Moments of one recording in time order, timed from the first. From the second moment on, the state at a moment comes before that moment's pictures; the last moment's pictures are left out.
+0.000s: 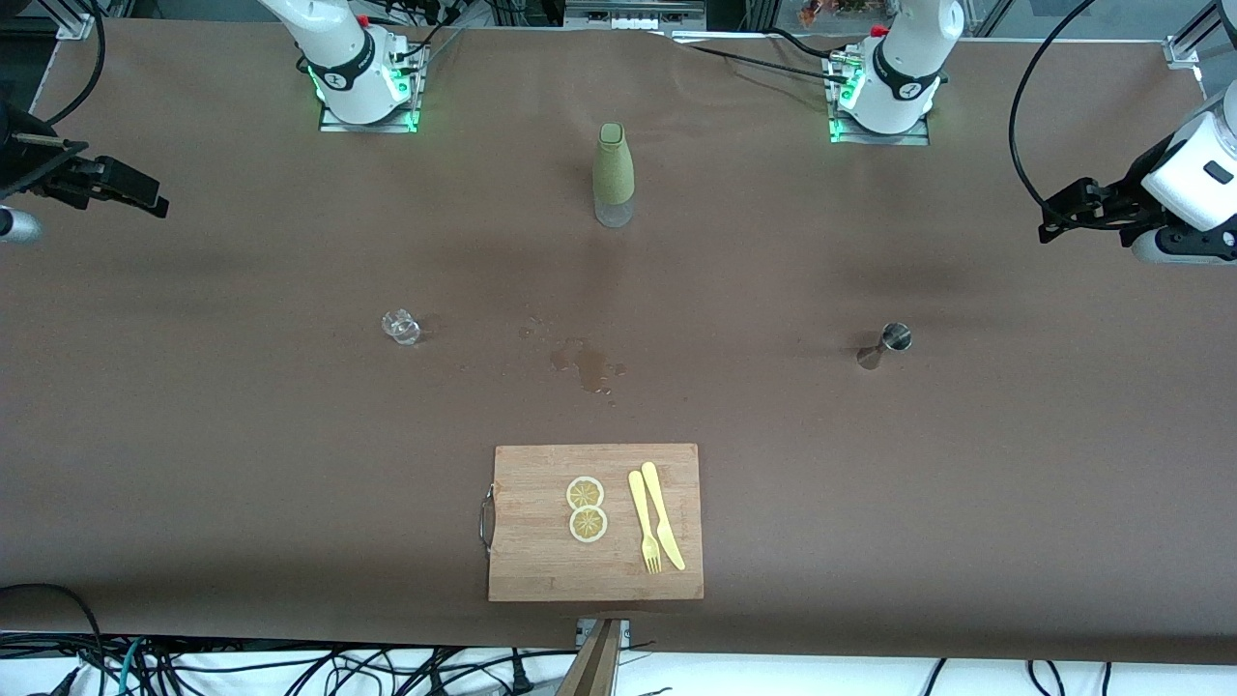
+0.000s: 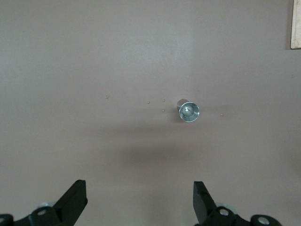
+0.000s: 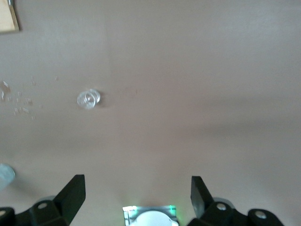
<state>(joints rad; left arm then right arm) 0.24 -0.07 -0.20 -1.77 0.00 1.63 0.05 -0.03 -0.04 -0.02 -1.68 0.01 1.49 0.01</state>
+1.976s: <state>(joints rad) 0.36 -0.03 -0.21 -1.96 0.03 1.94 0.35 -0.06 0.62 -0.26 -1.94 1.03 1.57 -2.26</state>
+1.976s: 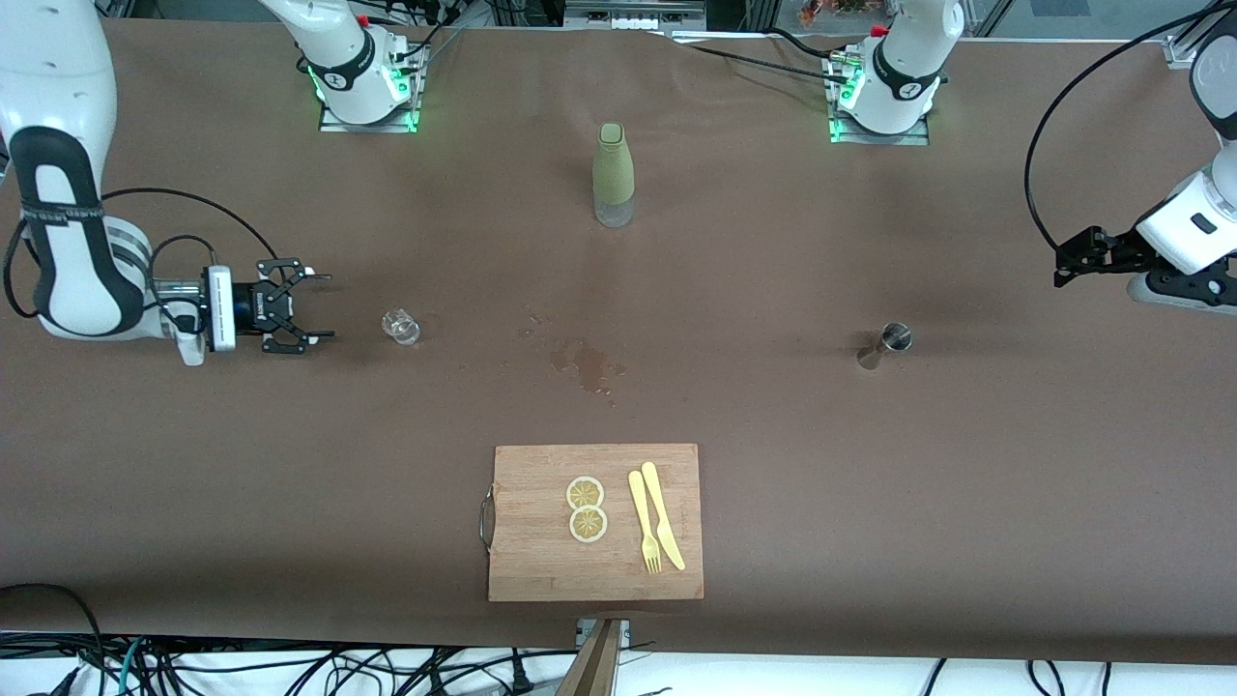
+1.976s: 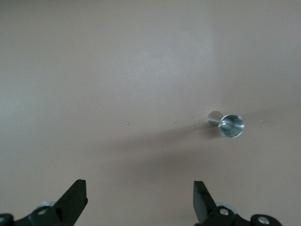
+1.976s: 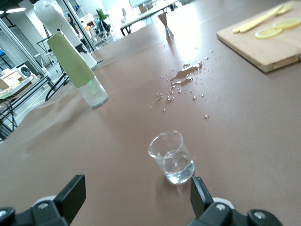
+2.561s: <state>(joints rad) 0.43 0.15 -0.21 -2.00 -0.05 2.16 0.88 -0.05 0.75 -0.19 -1.90 1.17 1.57 -2.48</state>
